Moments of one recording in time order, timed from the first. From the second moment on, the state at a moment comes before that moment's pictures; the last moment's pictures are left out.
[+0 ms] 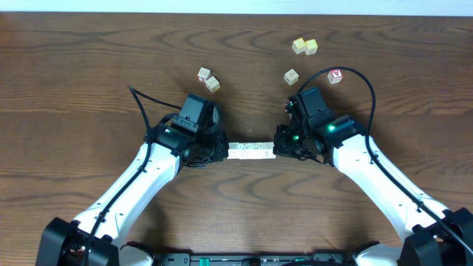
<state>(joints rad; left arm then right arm) -0.44 1.45 0.95 -0.67 0.33 -0.61 0.46 1.52 1.05 -0.72 -0.27 0.61</state>
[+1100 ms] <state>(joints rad) -0.49 1.50 0.95 -0.66 0.30 -0.64 0.48 1.52 1.04 -0.70 -0.21 0.62</state>
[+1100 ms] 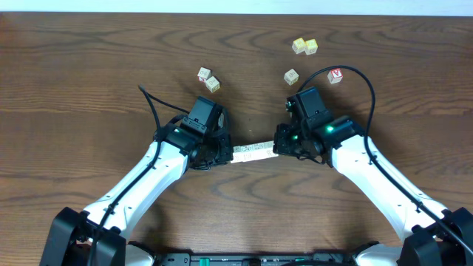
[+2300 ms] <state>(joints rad) -0.49 1.61 0.95 -0.65 0.30 -0.65 0.50 1.61 1.00 -0.66 -0.19 0.65</state>
